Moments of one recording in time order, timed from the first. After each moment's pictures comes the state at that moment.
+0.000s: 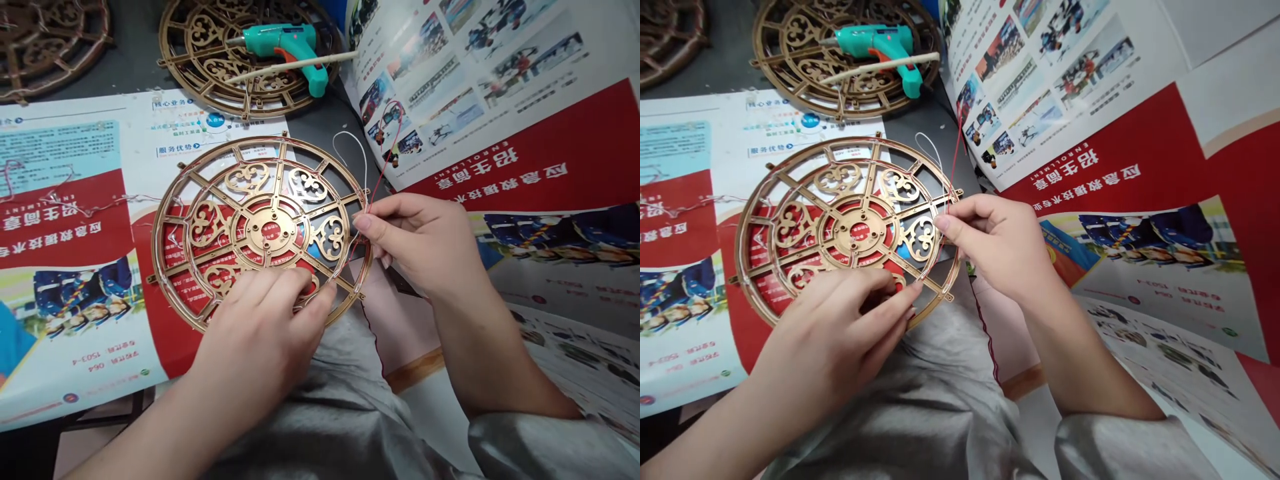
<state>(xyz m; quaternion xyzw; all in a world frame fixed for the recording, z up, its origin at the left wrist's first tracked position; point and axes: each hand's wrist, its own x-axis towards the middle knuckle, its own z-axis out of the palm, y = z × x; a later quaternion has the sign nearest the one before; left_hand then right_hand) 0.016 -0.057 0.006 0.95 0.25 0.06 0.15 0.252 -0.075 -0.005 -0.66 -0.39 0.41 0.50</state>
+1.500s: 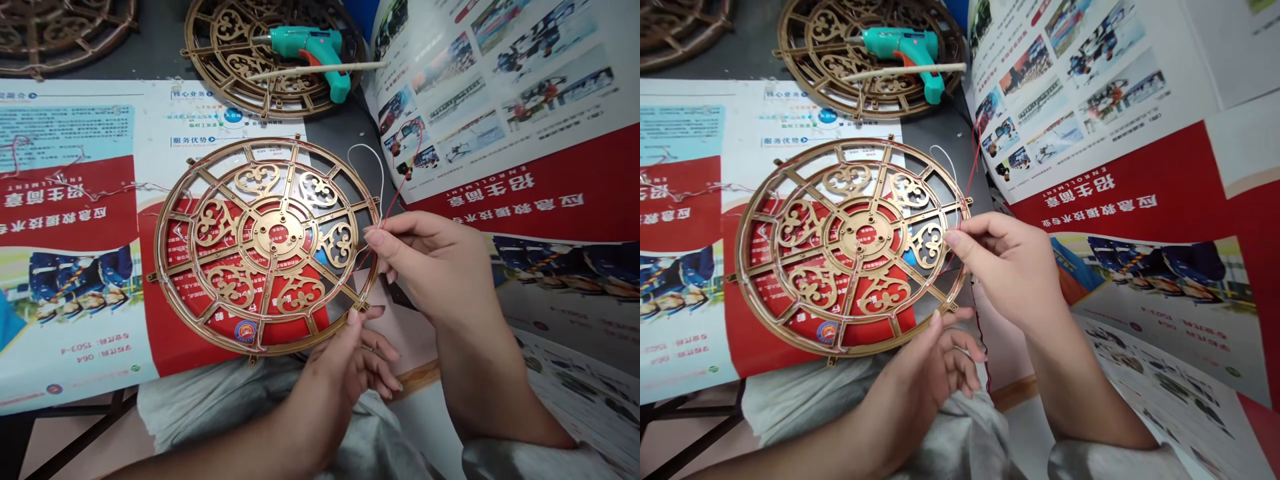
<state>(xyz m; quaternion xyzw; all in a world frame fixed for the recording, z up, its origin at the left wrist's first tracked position) 0.085 -0.144 -0.025 0.02 0.37 0.19 0.91 0.251 -0.084 -0.007 -0.69 -0.44 0.35 0.46</state>
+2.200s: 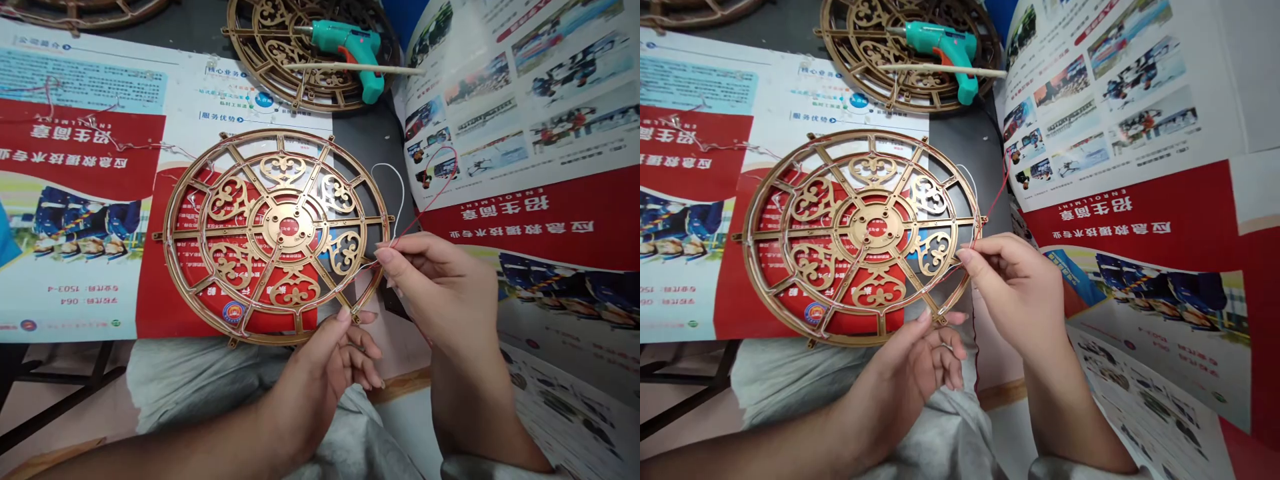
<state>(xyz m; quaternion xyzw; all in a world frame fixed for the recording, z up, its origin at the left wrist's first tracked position) 0.083 -0.154 -0.036 -0.03 0.36 0.25 0.90 0.252 -0.111 -0.017 -0.69 -0.50 0.29 0.43</state>
